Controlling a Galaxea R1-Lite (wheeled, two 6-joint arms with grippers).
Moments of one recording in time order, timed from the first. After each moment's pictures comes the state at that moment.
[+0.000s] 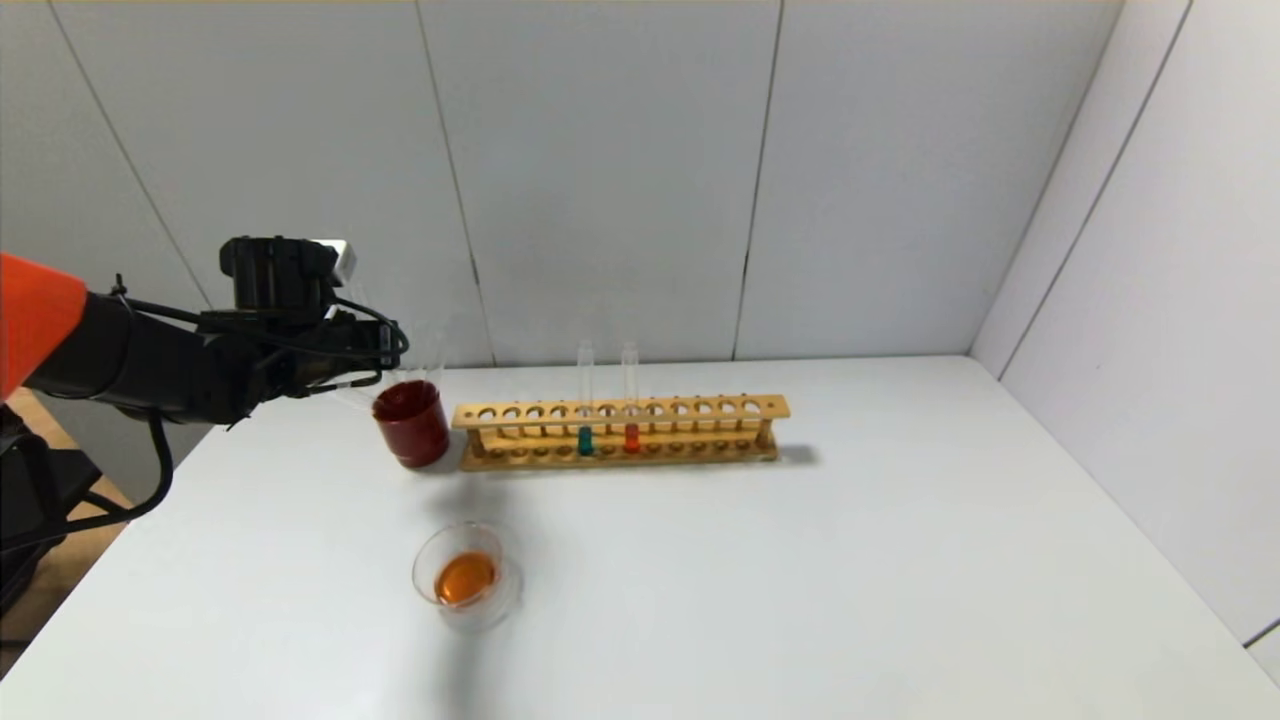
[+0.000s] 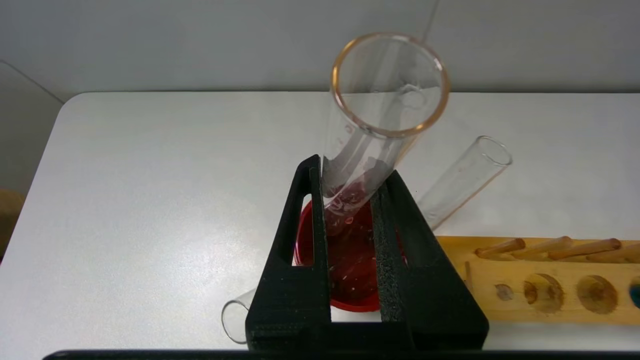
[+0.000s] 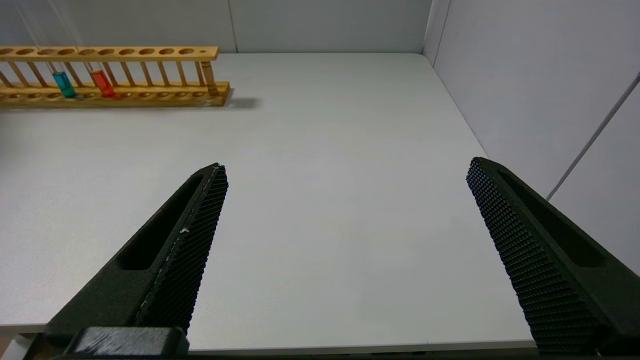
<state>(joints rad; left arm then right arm) -0.04 2.03 -1.21 -0.45 0.09 -0.04 0.00 0.00 0.00 0.00 0.00 0.00</state>
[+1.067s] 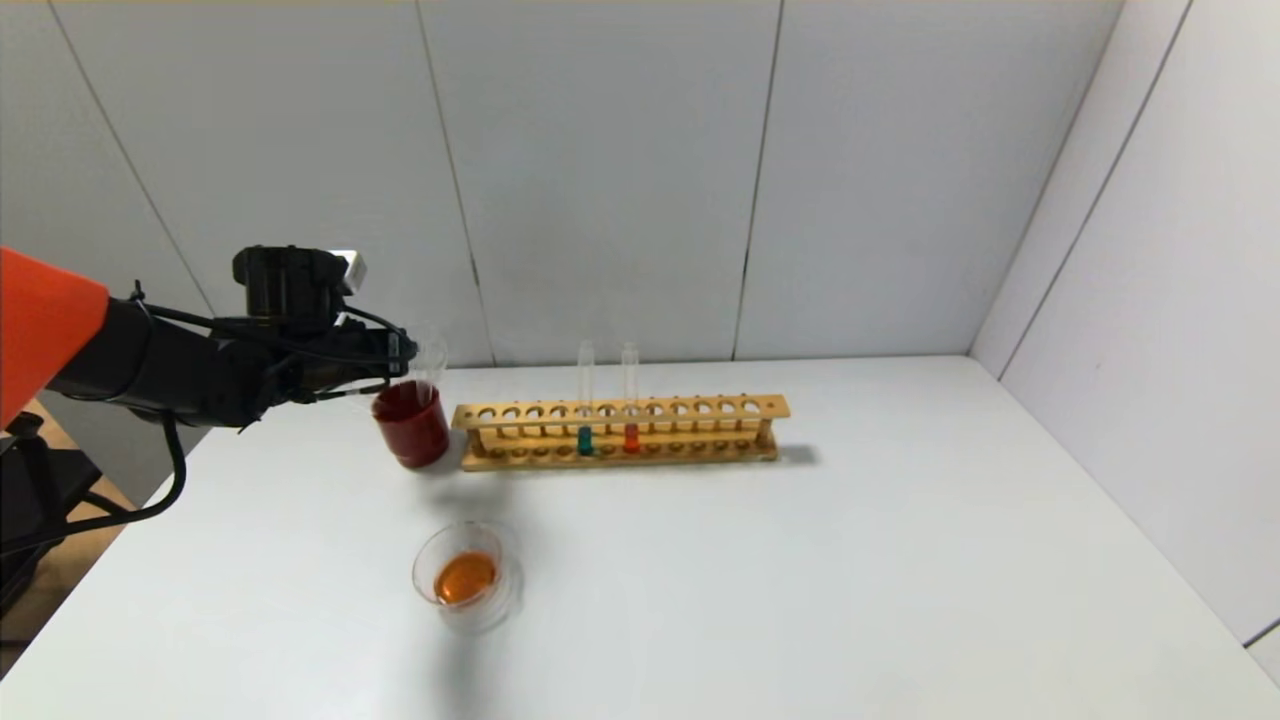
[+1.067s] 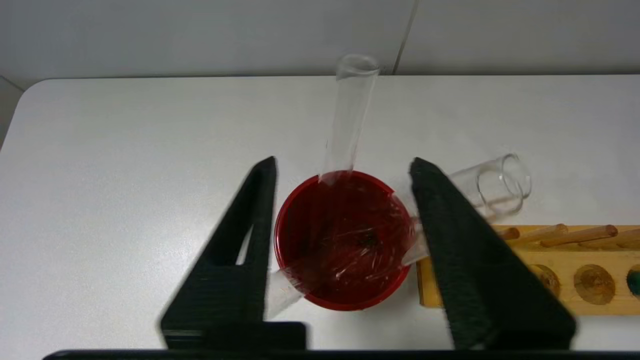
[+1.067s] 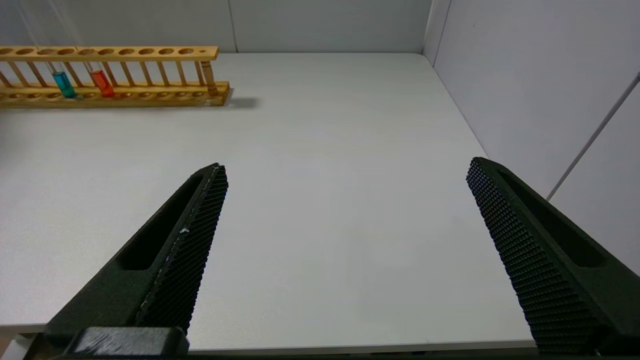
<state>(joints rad) -0.04 2.05 -1.22 -0.44 0.05 -0.05 0.00 0.00 0.00 0.00 0.00 0.00</state>
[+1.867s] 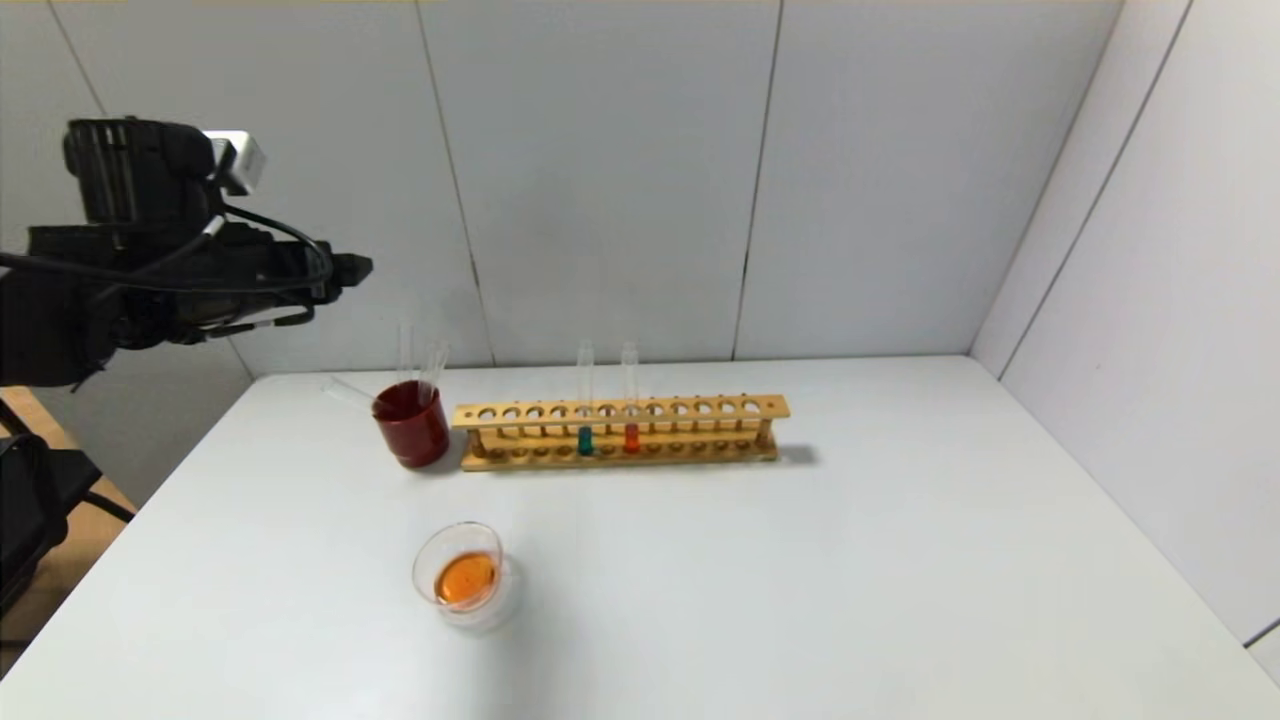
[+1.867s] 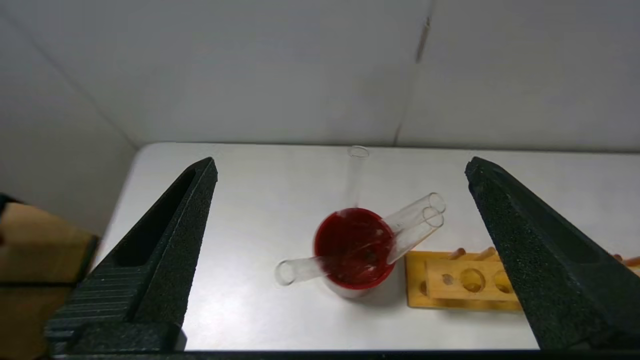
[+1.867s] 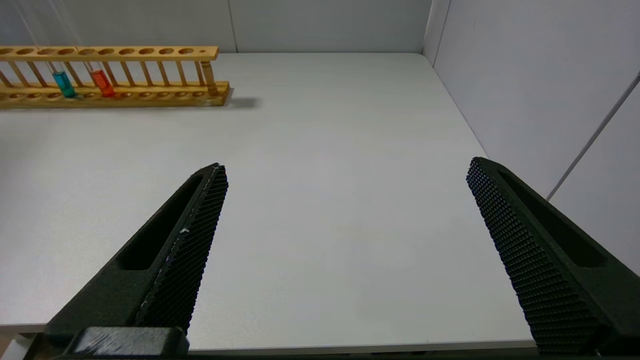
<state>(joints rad) -0.05 1.70 -1.19 -0.31 0.16 -0.03 0.00 0.00 0.00 0.00 0.00 0.00</state>
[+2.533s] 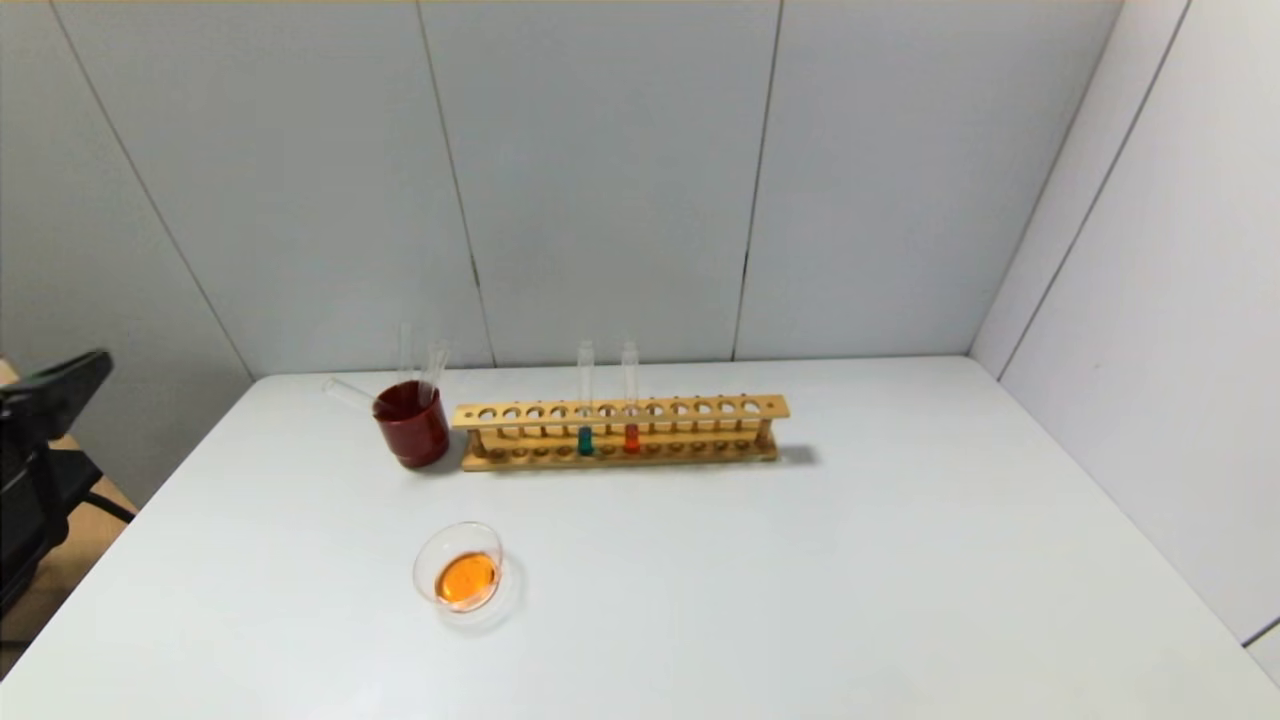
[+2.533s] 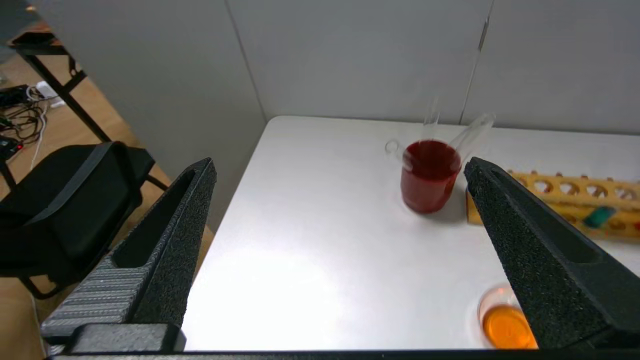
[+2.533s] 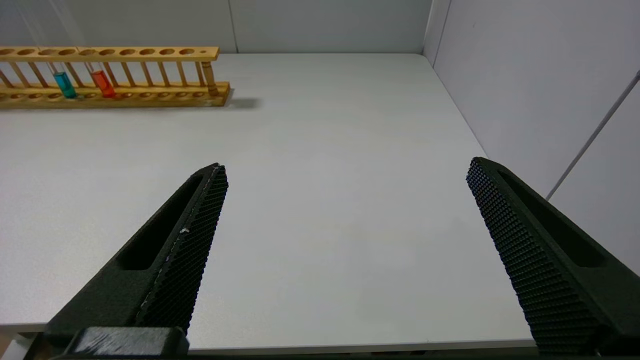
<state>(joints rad) -0.06 0.90 -0.62 -0.22 0.34 0.05 0.00 0.00 0.00 0.00 0.00 0.00</state>
